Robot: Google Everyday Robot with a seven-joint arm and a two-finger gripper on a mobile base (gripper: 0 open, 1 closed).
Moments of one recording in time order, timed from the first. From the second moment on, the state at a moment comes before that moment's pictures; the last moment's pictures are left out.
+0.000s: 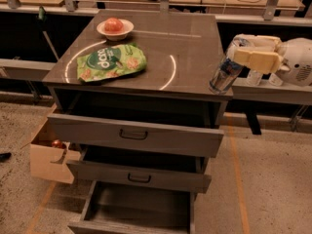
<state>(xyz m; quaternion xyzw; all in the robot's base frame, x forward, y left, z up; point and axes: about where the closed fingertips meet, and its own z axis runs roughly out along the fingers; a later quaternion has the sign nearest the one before) 0.559 -0.192 1.000 -0.36 0.60 0.37 0.61</state>
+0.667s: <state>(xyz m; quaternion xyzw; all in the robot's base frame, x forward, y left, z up) 0.456 -0.146 0.996 -0.27 0.53 0.45 0.67</state>
